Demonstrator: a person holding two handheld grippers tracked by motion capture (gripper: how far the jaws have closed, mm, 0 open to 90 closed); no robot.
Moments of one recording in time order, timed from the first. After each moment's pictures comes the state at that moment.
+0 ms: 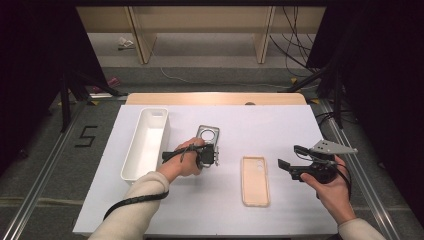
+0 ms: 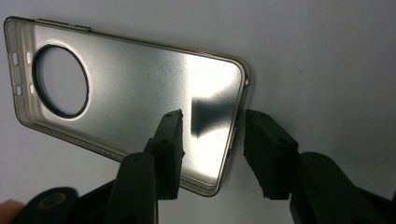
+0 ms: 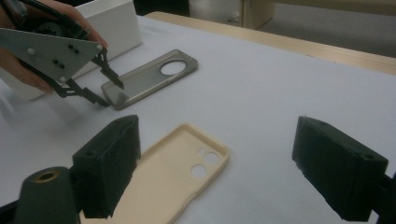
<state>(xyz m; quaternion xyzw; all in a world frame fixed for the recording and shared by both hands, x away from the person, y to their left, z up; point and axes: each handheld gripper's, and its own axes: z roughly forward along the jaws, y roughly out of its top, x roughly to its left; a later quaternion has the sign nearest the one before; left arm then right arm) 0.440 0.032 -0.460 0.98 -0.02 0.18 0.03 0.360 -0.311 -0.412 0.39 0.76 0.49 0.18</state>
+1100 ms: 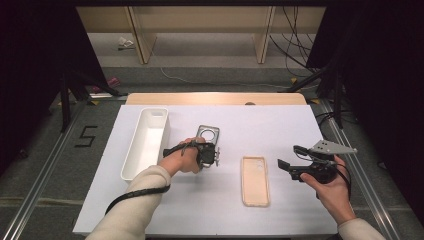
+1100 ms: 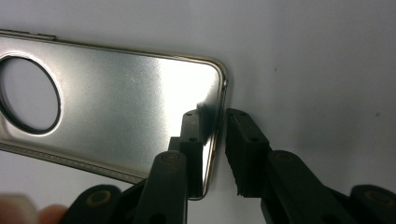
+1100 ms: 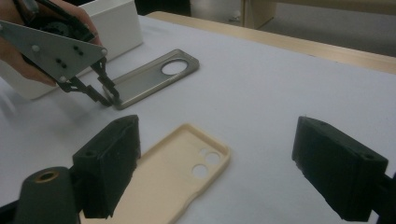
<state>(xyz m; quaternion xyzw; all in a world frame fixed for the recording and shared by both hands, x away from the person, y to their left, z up) 0.448 0.029 -0.458 0.99 -0.04 0.12 0.02 0.360 -0.311 -0.412 0.39 0.76 0.49 0.17</state>
